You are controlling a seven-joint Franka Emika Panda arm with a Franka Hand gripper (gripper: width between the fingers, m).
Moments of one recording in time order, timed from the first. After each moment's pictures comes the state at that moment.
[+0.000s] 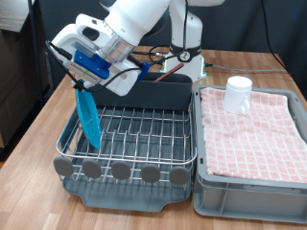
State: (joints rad) arm -0.03 0.14 -0.36 -2.27 -1.15 2.60 1.03
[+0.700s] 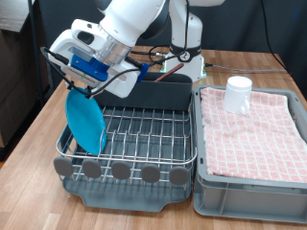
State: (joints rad) arm -0.04 0.16 -0.36 -2.27 -0.93 2.65 0.89
